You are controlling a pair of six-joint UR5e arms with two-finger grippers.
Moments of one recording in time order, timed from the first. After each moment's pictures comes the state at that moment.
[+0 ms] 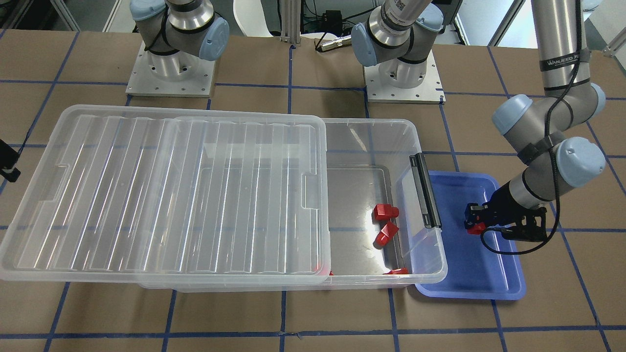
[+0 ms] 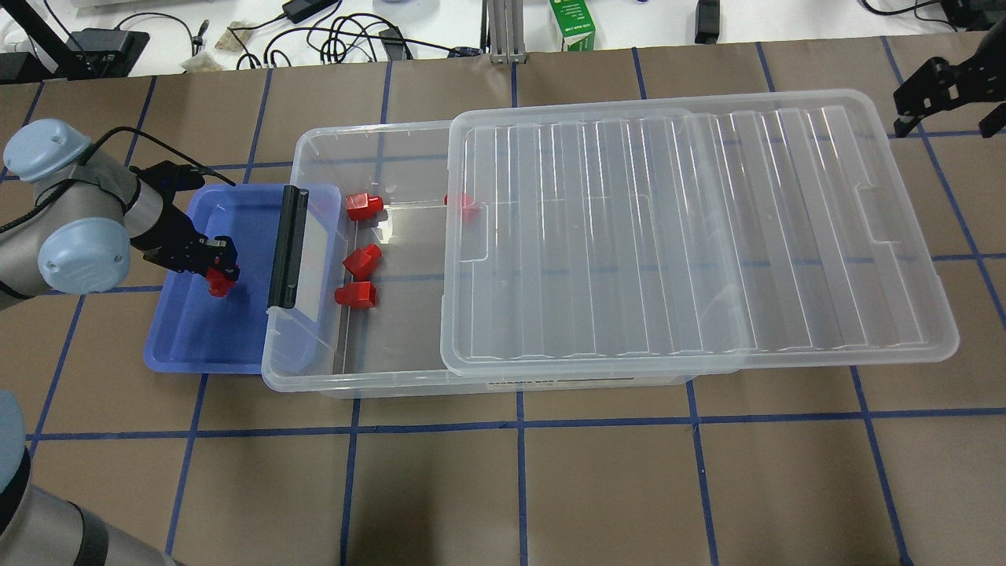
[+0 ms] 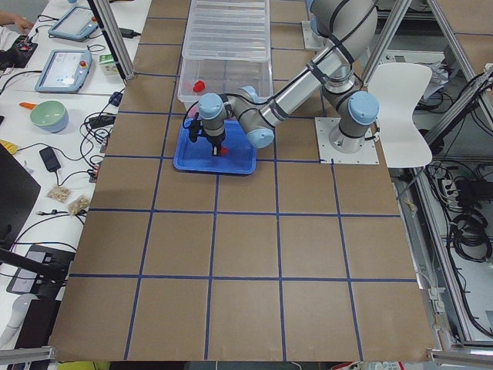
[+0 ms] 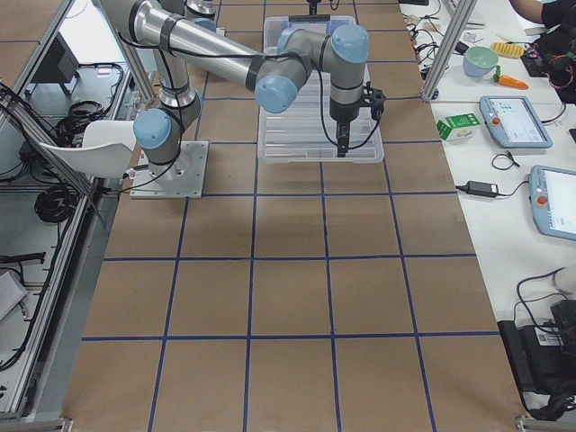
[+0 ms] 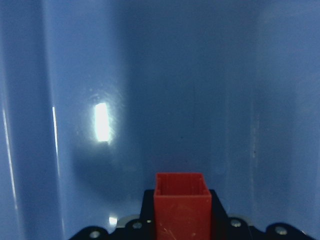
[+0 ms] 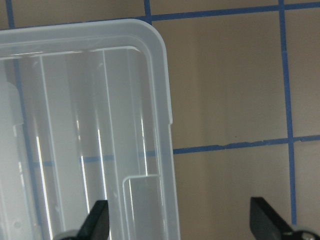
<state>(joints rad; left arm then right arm) -1.13 -1.93 -1.87 -0.97 1.47 0.49 1.14 -1.44 1.49 -1.69 -1.56 -0.35</state>
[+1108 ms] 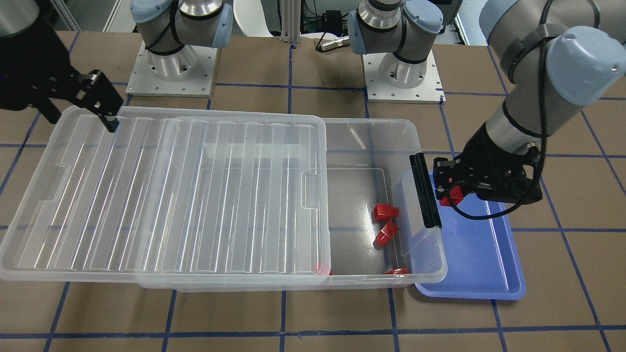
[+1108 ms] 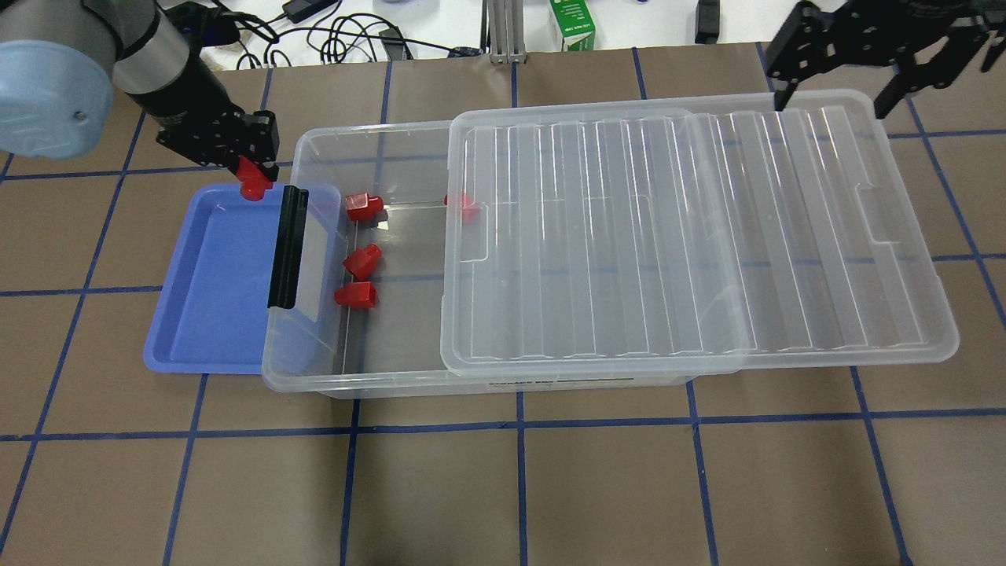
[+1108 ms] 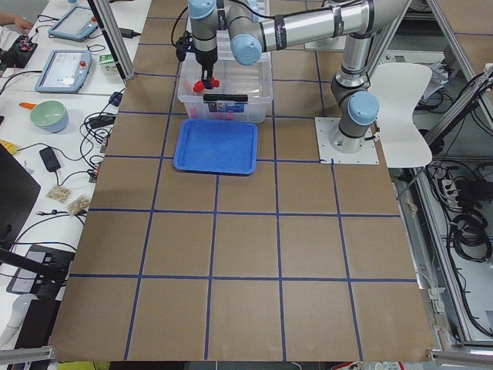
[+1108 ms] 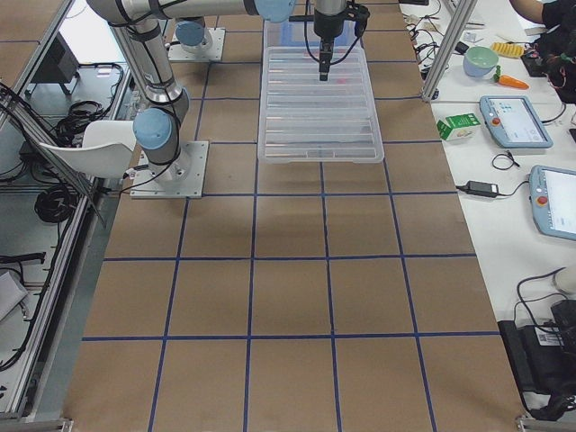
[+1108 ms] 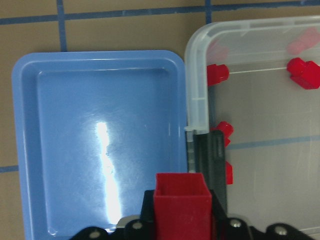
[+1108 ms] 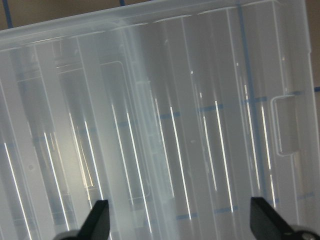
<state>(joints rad) -1.45 -1.75 -1.57 -1.37 1.48 0.17 1.49 -1.52 1.39 -1.49 -1.57 0.09</state>
